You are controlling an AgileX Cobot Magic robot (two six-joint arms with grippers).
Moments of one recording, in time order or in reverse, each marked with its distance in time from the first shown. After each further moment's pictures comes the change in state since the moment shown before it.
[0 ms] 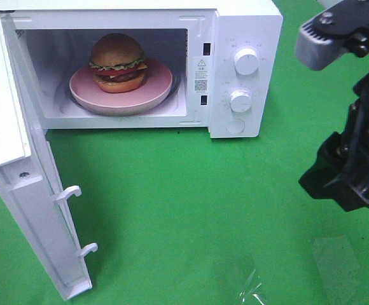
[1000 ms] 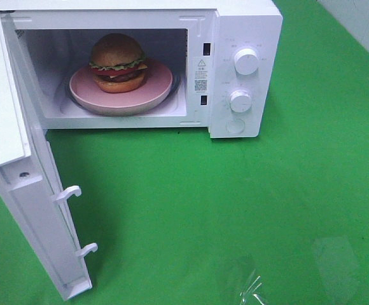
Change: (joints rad) left arm 0.000 0.000 0.000 0.000 0.000 0.000; right arm -0.451 -0.652 0.287 0.066 0.046 0.023
